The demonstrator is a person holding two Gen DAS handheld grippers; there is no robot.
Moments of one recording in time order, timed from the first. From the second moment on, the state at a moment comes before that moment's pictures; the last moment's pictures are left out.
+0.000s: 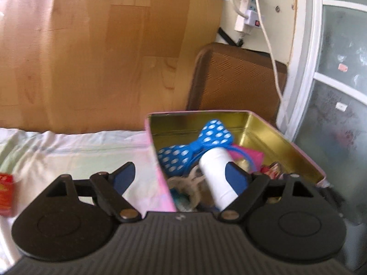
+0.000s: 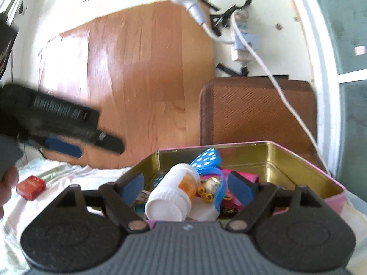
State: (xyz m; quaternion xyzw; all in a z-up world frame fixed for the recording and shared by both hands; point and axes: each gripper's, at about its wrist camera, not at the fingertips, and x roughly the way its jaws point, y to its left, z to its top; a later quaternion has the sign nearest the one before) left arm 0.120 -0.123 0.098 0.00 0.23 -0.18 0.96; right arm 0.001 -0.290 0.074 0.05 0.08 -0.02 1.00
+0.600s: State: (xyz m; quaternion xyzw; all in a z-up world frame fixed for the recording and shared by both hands) left arm 0.068 -0.082 0.070 0.04 0.23 -0.14 0.96; right arm -0.039 -0.289 0.082 0.17 0.11 -0.03 0.98
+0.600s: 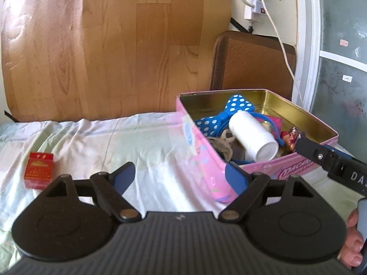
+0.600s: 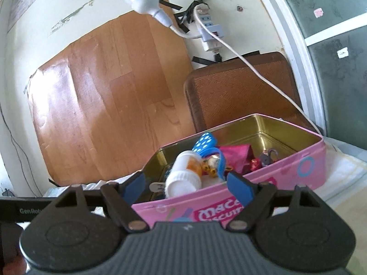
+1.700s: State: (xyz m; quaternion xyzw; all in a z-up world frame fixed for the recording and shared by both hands) left arm 0.098 0.099 0.060 -0.08 0.23 0.01 0.97; right arm 0.037 -0.124 0.093 -0.01 0.20 0.18 0.96
